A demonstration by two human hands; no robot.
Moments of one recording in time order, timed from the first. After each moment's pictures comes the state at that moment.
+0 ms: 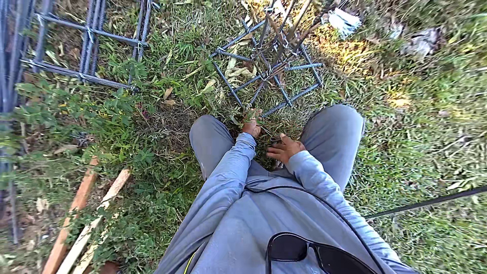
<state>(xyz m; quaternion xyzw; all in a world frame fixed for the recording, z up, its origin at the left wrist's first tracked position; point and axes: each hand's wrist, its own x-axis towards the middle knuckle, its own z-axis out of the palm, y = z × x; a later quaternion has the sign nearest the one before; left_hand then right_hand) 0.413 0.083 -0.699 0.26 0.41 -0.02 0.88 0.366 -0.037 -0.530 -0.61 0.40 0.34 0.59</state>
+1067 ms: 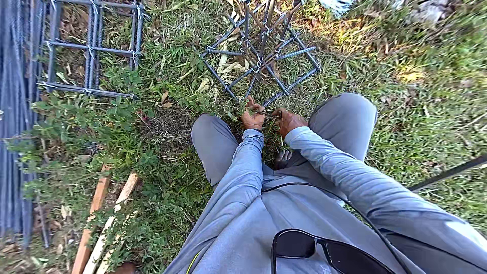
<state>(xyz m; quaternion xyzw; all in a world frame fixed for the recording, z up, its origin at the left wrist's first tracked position) 0.423 0.053 -0.714 -0.08 0.28 0.13 0.95 0.411 -0.063 -0.563 -0.93 -0.05 0.33 0.13</state>
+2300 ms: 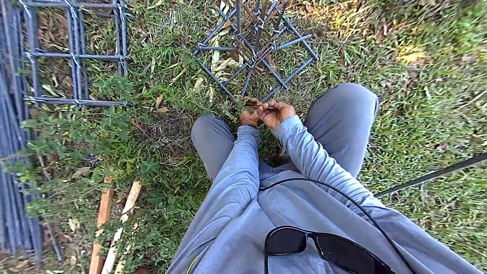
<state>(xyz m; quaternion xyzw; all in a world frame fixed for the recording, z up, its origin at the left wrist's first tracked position) 0.408 0.079 -0.664 -0.07 0.31 0.04 0.95 0.416 -0.008 -0.570 -0.19 0.41 0.16 0.88</state>
